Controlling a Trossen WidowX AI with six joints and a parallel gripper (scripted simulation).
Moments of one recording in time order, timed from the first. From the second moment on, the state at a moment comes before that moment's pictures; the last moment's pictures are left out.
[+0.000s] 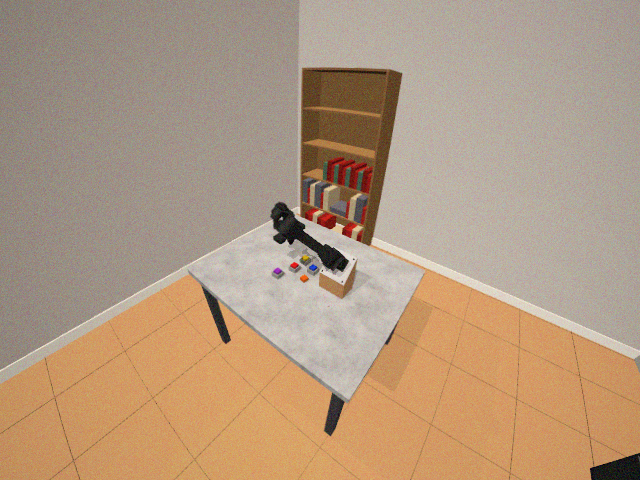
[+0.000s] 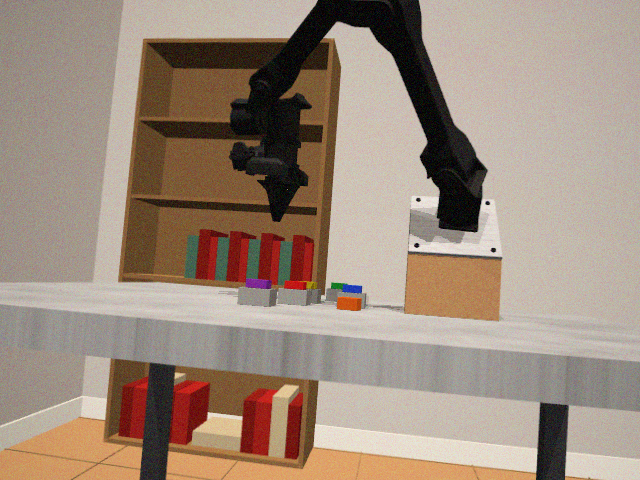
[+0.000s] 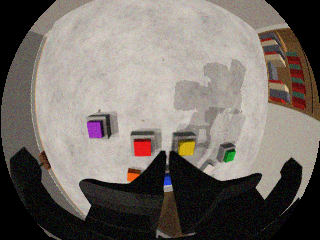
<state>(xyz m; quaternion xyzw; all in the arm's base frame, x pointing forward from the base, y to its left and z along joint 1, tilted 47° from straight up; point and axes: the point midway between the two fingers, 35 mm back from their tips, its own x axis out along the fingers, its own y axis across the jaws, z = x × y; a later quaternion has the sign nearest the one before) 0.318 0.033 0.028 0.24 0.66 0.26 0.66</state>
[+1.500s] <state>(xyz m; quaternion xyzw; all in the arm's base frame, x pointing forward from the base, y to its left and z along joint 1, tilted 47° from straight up) 0.238 -0.060 -0.188 0.24 0.65 0.31 0.65</state>
